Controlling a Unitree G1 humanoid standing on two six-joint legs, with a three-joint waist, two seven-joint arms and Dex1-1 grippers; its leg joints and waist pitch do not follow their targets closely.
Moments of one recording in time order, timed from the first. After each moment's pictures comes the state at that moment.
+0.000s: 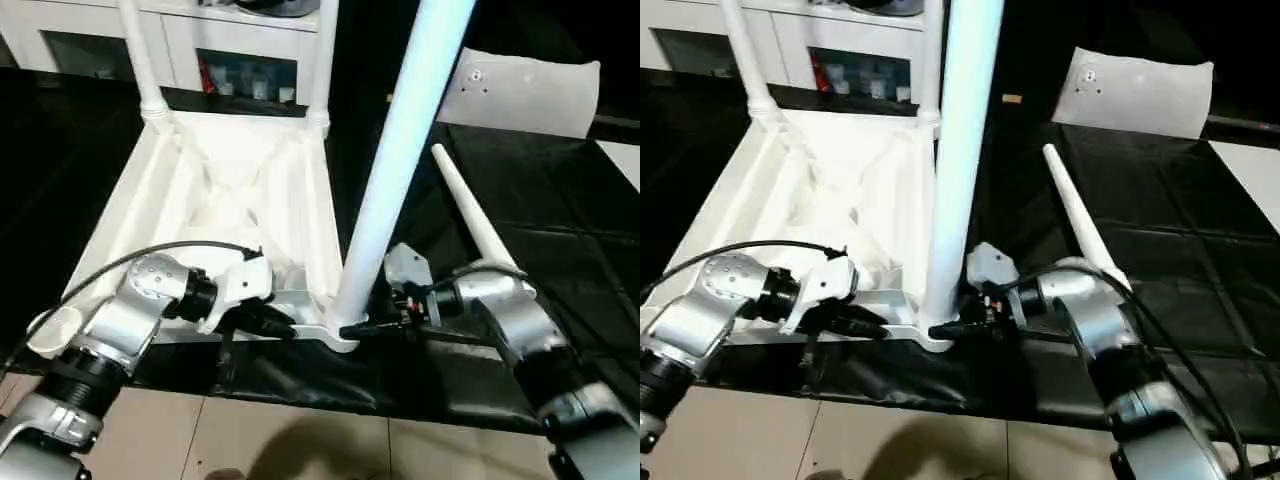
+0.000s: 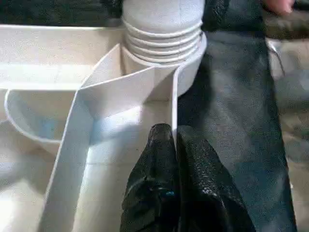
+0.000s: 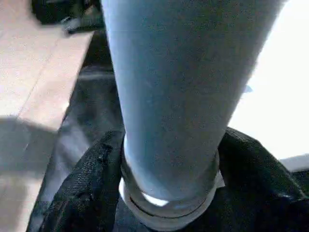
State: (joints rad) left arm -0.44 0.51 -0.31 0.27 -0.04 0.22 -1.25; right arm -0.46 -0.32 0.23 0.50 0.16 0.02 1.23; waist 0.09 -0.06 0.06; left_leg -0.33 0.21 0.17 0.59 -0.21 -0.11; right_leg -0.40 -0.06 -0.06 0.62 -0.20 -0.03
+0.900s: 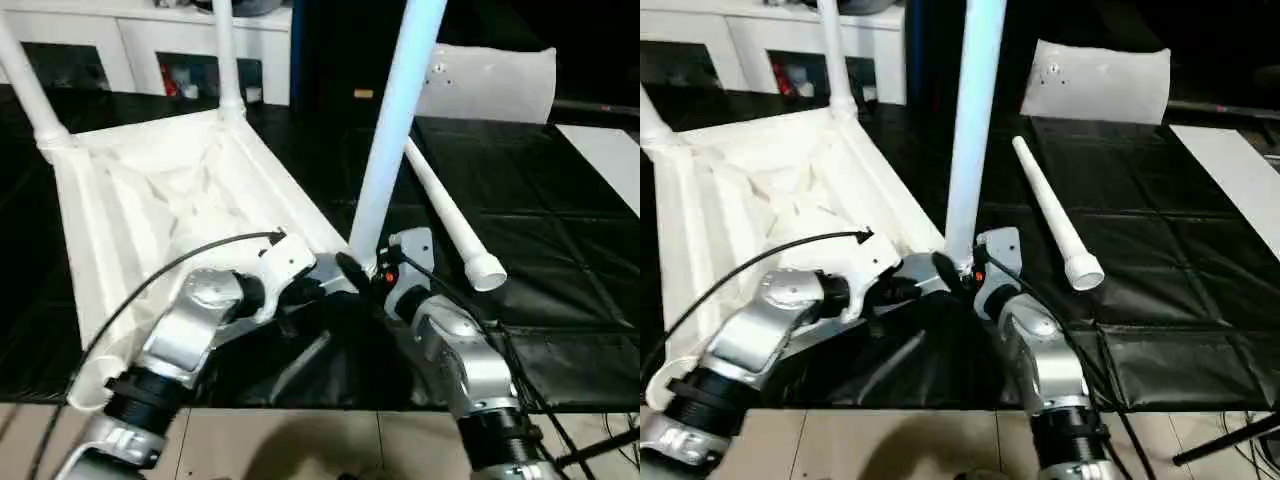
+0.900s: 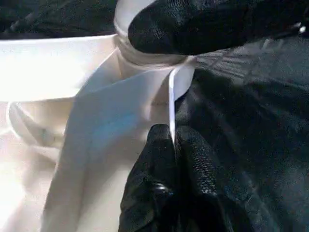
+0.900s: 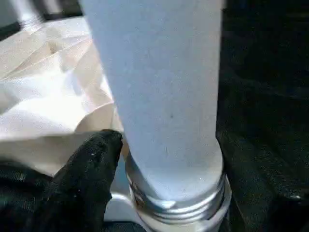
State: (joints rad) left arm -0.43 0.32 -0.29 0.17 0.07 0.43 -0.89; right arm -0.30 -0.01 0.04 0.27 0.11 0.24 0.50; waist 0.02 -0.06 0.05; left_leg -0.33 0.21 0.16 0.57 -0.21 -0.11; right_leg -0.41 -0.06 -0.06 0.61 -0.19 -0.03
